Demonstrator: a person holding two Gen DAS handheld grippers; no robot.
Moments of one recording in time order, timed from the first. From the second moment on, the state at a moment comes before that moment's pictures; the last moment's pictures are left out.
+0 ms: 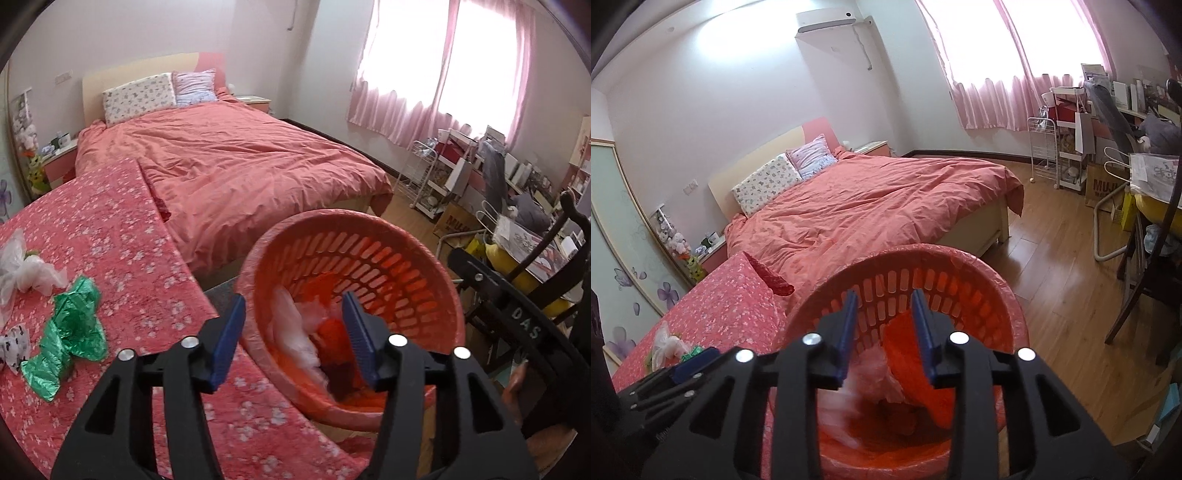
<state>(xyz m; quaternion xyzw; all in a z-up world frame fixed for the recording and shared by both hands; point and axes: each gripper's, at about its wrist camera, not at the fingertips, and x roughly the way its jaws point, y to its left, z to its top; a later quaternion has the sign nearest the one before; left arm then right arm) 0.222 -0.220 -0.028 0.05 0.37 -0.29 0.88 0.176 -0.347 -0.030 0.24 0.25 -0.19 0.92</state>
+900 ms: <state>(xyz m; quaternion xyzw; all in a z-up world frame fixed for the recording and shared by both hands) 0.267 0.020 -0.040 0.05 0.39 -0.03 0.92 0.218 -0.222 -0.017 0.12 0.28 -0.13 0.94</state>
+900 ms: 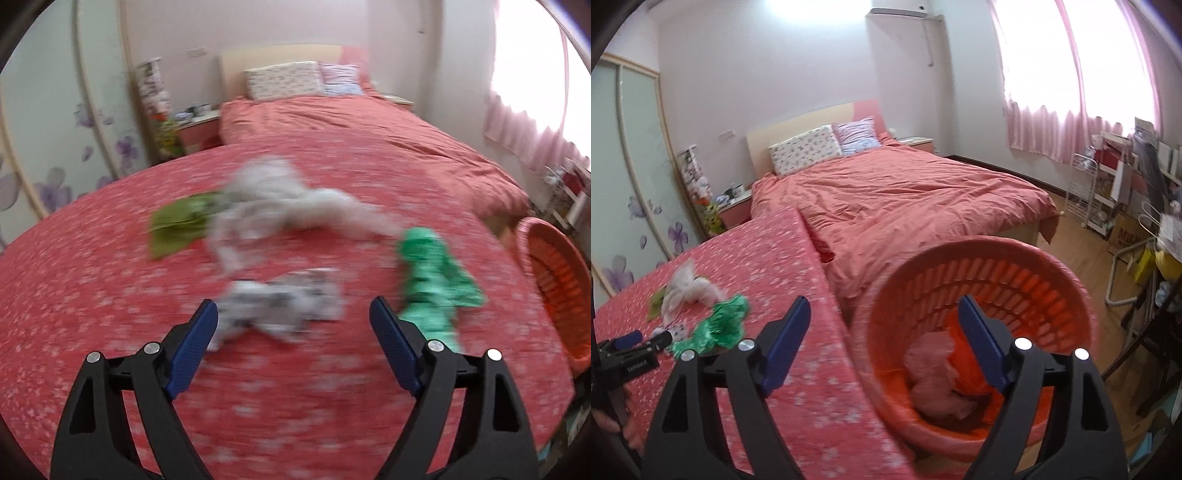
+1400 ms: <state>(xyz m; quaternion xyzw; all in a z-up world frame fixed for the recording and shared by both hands) 0.294 0.054 -0.061 0.04 0.42 -0.05 0.90 0.243 -0.157 -0.015 0.11 0.29 -0.09 0.95</state>
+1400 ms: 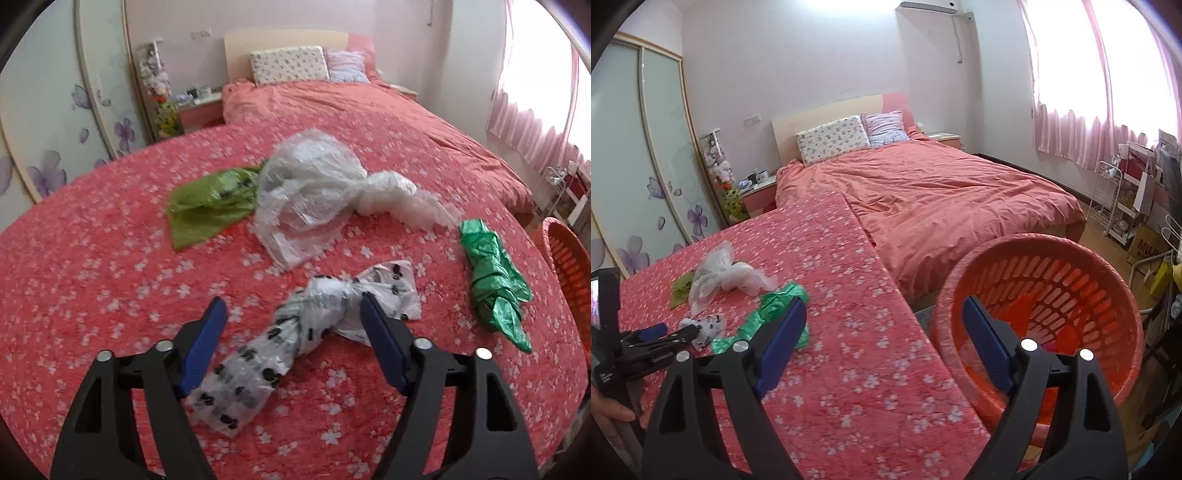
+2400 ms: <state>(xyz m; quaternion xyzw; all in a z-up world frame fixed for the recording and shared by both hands) 0.265 0.160 -0.038 -0.04 0.39 0.01 0.92 0.330 -0.047 -0.052 0.07 0.38 -0.02 0.92</state>
